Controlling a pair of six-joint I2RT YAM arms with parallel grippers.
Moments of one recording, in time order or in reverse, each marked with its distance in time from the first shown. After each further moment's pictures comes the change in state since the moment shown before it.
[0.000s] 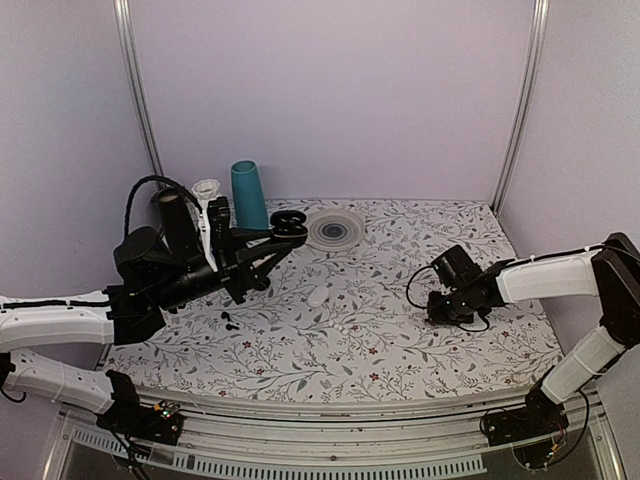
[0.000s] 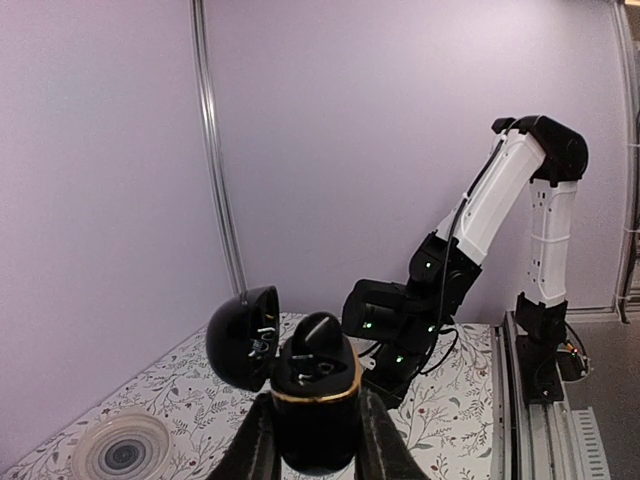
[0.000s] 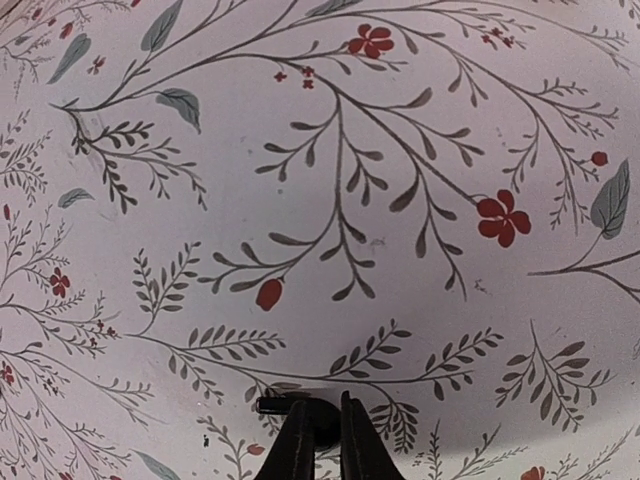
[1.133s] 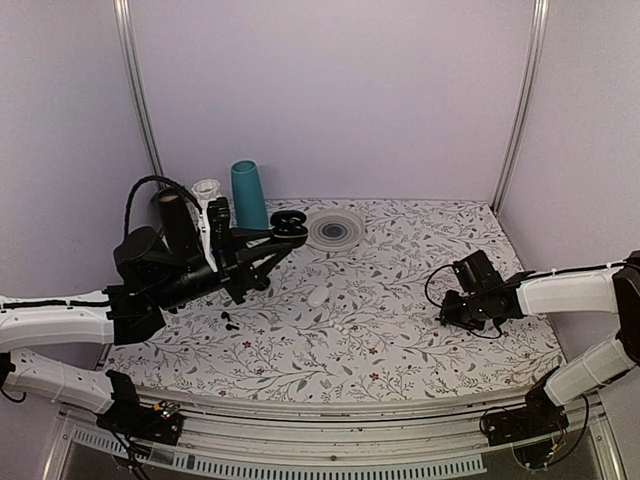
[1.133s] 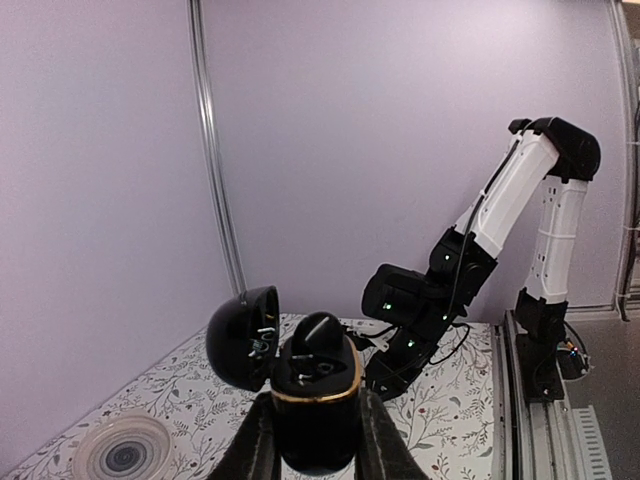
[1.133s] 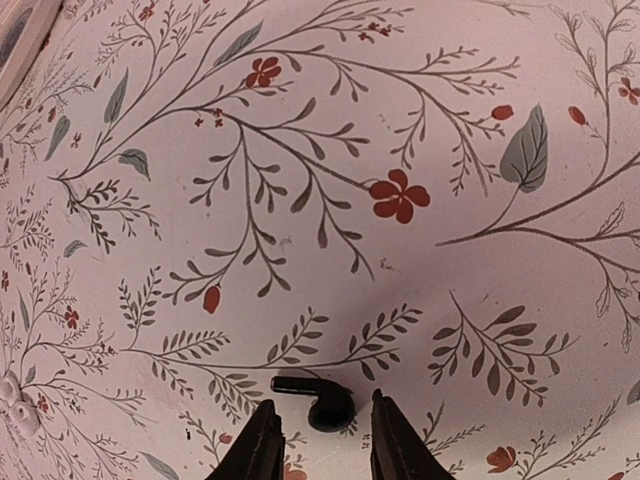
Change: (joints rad) left arm 0.000 0.000 0.000 0.001 0.005 0.009; right arm -0.066 -0.139 -0.135 0.093 -0.018 0.130
